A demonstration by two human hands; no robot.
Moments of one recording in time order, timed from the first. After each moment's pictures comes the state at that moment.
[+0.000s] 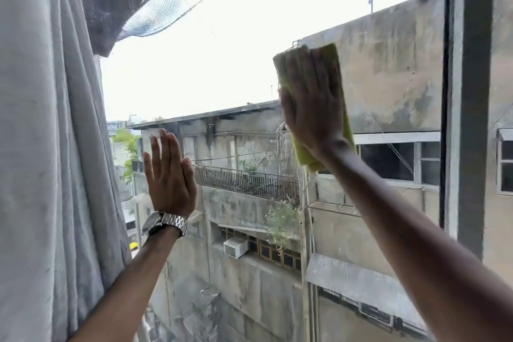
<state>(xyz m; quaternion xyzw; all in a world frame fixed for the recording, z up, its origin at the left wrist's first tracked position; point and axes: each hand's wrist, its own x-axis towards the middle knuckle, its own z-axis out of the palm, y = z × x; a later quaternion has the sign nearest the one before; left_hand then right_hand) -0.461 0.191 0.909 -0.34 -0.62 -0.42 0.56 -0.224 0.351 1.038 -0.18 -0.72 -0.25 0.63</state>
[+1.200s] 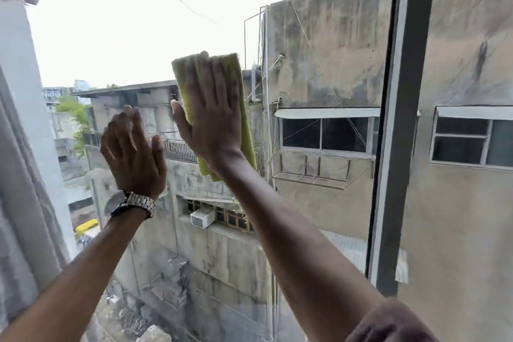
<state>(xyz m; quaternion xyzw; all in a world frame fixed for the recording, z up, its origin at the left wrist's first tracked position) -0.417 0.219 0.878 -0.31 -0.66 -0.40 0.55 -0.288 0.298 0.958 -0.18 -0.78 -0.20 0.56</state>
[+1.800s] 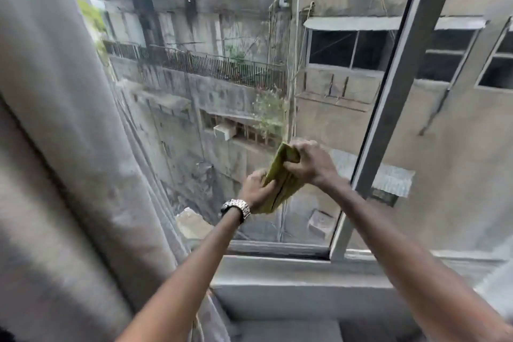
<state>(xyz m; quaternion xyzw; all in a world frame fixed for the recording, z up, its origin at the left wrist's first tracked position) -0.222 0.208 0.632 -0.45 -0.77 -0.41 -0.20 -0.091 0.313 0.713 -0.32 -0.92 0.10 0.20</state>
